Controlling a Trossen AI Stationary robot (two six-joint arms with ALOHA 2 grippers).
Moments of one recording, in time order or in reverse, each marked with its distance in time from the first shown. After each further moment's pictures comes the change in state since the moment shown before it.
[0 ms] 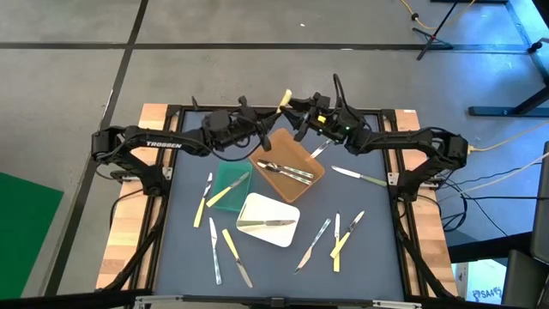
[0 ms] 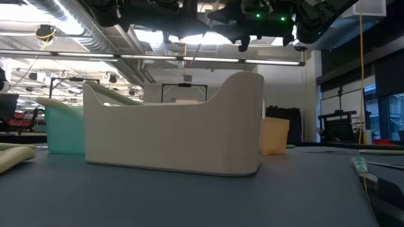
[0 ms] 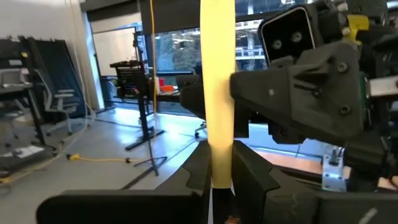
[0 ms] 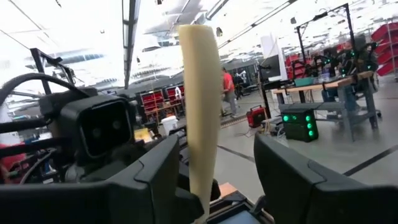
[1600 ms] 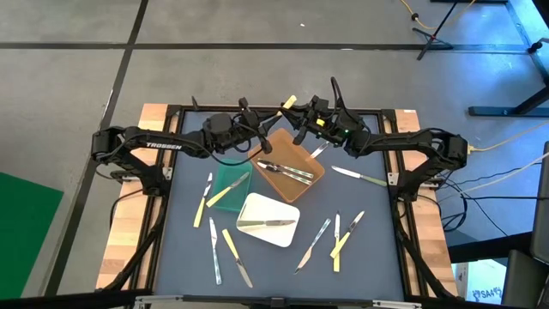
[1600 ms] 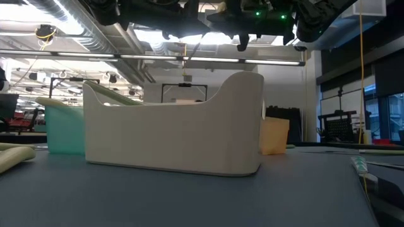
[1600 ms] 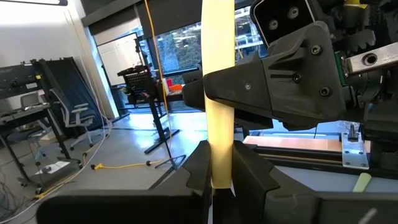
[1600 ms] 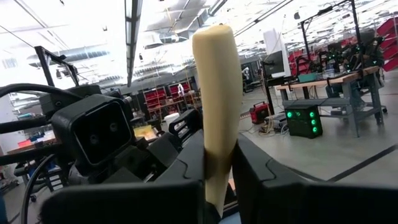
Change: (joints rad) left arm -0.030 0.001 0.001 -0.031 -0.038 0.141; right arm 0.026 0.000 0.000 -0.009 0.018 -0.002
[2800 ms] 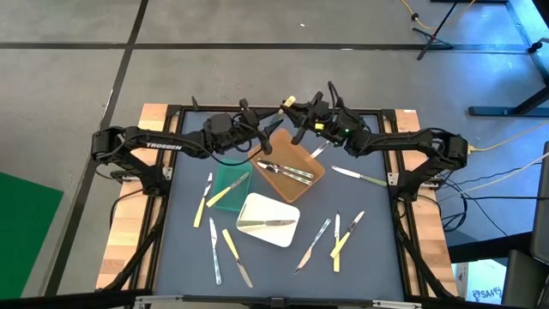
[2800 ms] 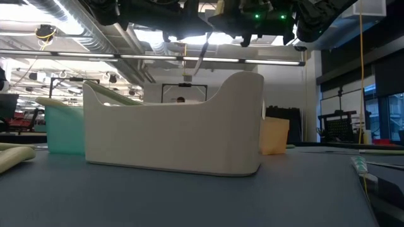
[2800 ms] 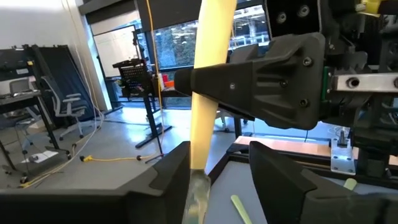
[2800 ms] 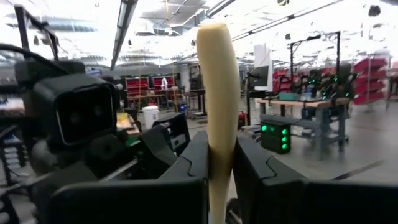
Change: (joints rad) left arm -0.001 0.000 -0.001 -0.005 -0.001 -0.072; right arm -0.002 -0.001 0.000 0.000 0.025 -0.226
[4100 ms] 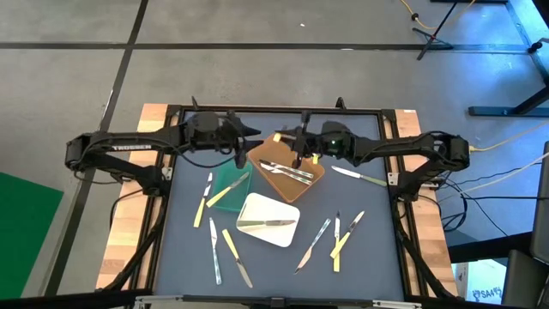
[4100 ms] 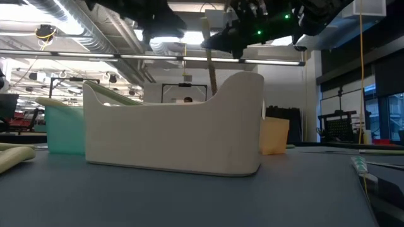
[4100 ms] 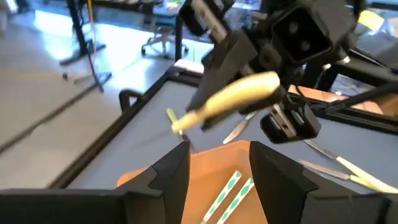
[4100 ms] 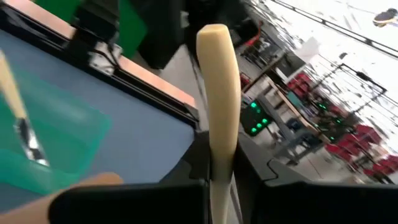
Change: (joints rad) left arm -0.001 -0.289 -0.001 -0.642 0.247 -0.253; right arm 0.106 -0.014 0.000 -0.387 -0.009 -0.715
